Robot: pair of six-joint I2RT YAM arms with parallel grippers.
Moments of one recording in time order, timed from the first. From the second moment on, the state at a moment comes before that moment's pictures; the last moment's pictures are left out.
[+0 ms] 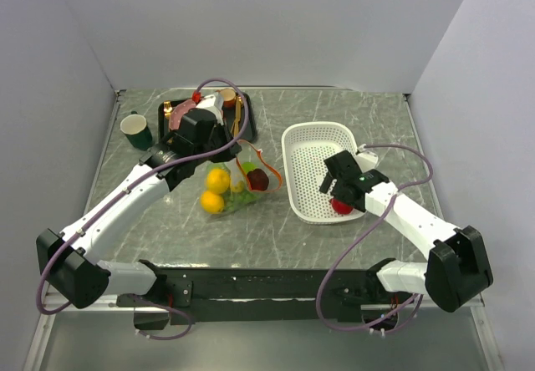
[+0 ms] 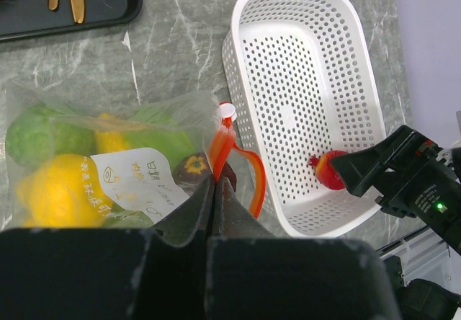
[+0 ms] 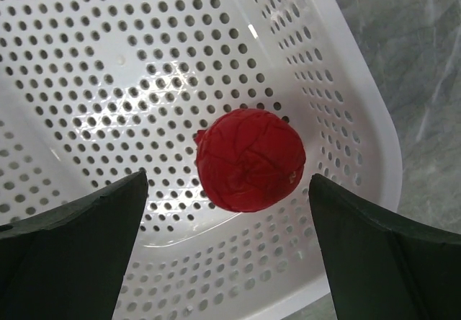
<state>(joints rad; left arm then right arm) -0.60 1.28 1.25 -0.48 -0.07 -0.62 0.48 1.24 0.82 -0.70 0.48 0.88</state>
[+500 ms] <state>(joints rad) -0.60 1.29 1.25 -0.48 -0.07 -0.62 0.40 1.38 0.79 -0.58 0.36 0.75</state>
